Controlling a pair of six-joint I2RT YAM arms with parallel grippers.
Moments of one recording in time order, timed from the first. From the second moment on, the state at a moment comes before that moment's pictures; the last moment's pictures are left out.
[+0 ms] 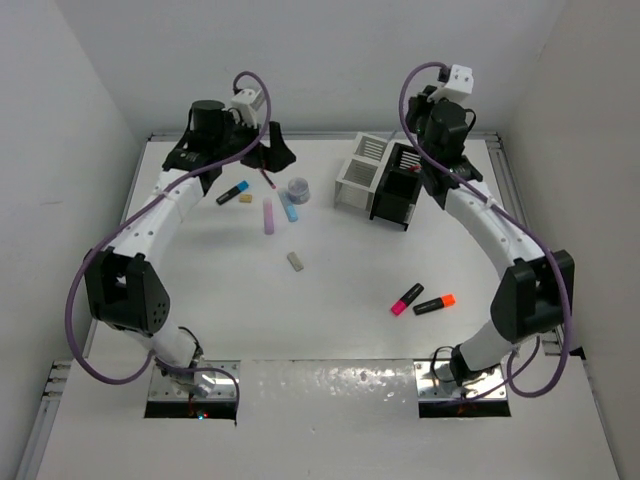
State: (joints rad) left arm -0.23 1.60 1.51 -0.32 0.52 -0.09; right arm 0.29 1.58 1.33 0.29 0.32 0.25
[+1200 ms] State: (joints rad) left arm -0.15 2.35 1.98 -0.45 -0.11 -0.28; right arm 0.23 1.79 1.27 0.29 0.39 0.12
